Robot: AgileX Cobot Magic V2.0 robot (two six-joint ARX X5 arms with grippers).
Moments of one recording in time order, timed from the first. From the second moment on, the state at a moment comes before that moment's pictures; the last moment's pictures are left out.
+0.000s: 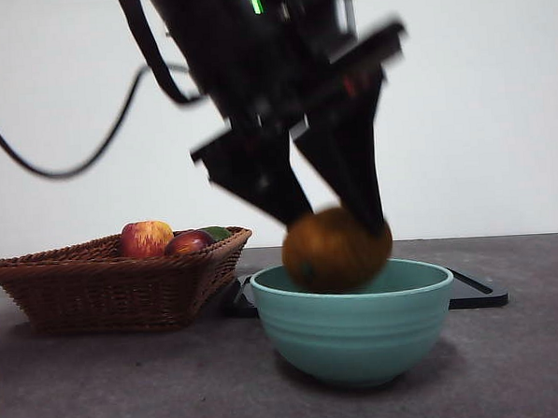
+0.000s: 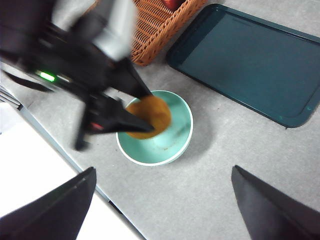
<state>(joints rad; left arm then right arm) -0.93 1.68 1.20 -0.51 0.10 -0.12 0.31 0.77 1.03 -1.06 -0.47 -0.04</state>
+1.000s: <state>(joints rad) -0.95 1.66 1.23 -0.50 0.08 -0.12 0.31 0.77 1.03 -1.06 -0.47 -0.04</state>
